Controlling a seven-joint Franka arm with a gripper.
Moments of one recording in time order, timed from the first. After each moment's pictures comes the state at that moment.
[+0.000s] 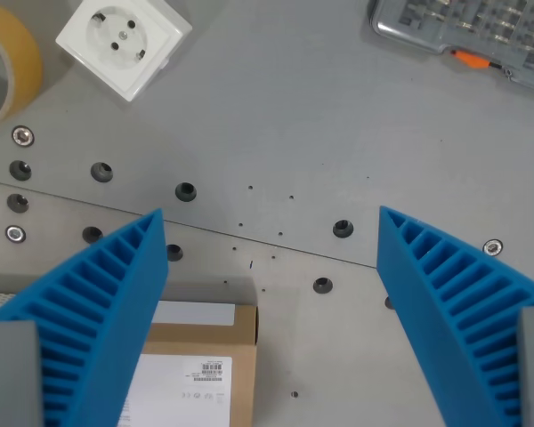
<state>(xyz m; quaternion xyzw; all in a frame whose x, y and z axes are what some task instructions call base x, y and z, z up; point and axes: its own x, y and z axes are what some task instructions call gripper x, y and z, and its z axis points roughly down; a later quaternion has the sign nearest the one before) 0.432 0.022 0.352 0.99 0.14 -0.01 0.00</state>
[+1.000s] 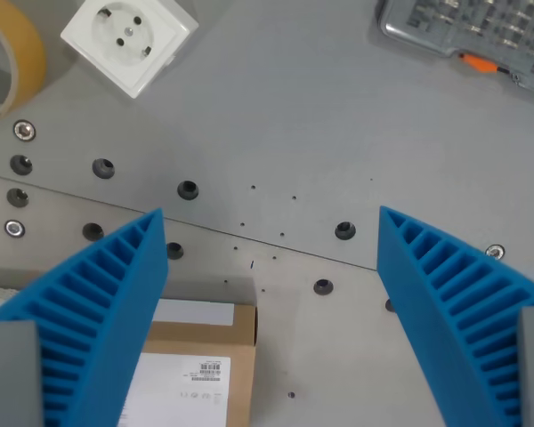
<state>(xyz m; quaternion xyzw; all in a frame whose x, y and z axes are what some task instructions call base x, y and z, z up) 0.433 0.026 0.347 0.99 0.16 -0.01 0.00</state>
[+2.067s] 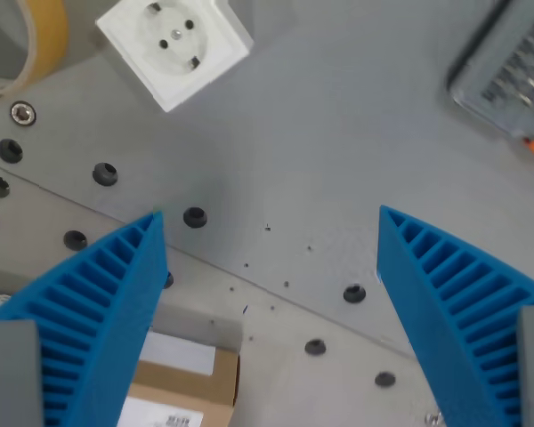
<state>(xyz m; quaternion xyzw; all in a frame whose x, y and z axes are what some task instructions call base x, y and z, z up) 0.436 0.062 0.285 0.96 0.27 -0.01 0.00</state>
